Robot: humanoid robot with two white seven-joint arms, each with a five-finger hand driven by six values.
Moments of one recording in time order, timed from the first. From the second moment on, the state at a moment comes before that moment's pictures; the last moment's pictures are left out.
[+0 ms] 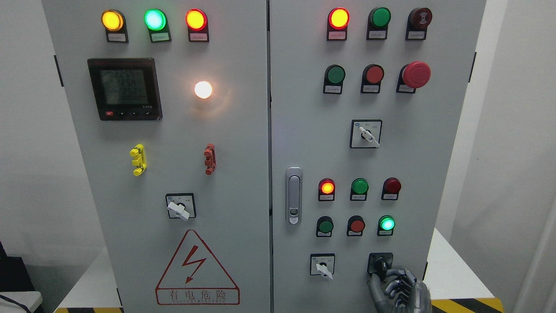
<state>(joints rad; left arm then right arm) 0.00 -0.09 0.08 0.06 0.00 -0.16 0.05 -0.24 0.11 0.05 -1.55 0.26 0.09 -0.36</state>
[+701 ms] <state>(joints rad) 0.00 -0.09 0.08 0.06 0.00 -0.16 0.05 -0.24 0.11 0.05 -1.55 0.26 0.09 -0.36</state>
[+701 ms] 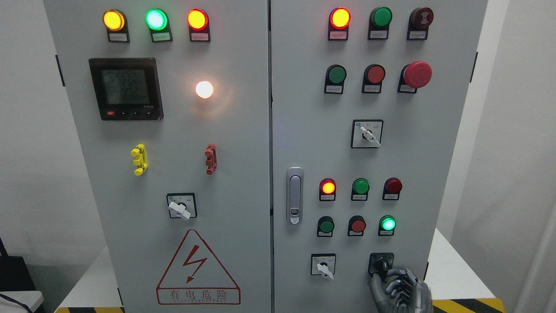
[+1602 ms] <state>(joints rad) 0.00 -0.09 0.08 0.06 0.00 -0.16 0.05 -0.23 0.11 0.05 -1.56 0.26 0.06 -0.35</state>
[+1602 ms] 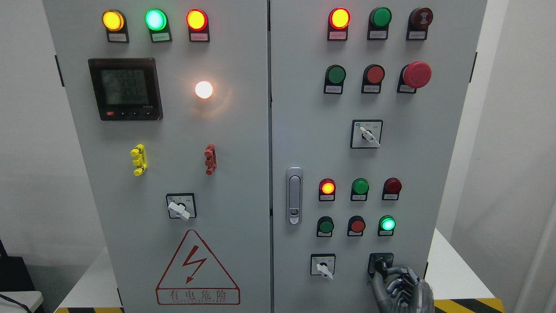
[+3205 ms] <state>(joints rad) 0.00 -0.09 0.08 0.06 0.00 -0.16 0.05 -0.14 0.07 0.01 -1.56 0.25 -0.10 -0.35</state>
